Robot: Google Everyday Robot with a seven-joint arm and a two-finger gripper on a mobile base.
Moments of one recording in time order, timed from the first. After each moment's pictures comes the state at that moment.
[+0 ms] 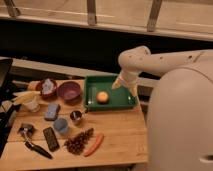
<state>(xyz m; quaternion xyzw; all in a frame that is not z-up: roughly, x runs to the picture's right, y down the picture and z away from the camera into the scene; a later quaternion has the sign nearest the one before) 0.099 -0.006 0.786 -0.16 0.18 0.81 0.53</state>
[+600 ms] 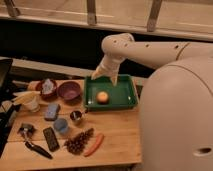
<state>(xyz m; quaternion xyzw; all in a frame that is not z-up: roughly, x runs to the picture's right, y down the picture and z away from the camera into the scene) 0.010 -0.051 0.765 -0.24 0.12 0.77 0.58</state>
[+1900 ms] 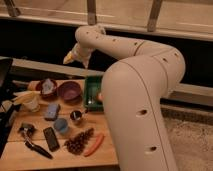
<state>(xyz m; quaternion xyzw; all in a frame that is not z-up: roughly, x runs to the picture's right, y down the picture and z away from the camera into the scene) -0.149 -0.153 0.813 -0.26 -0.04 0.72 0.64</state>
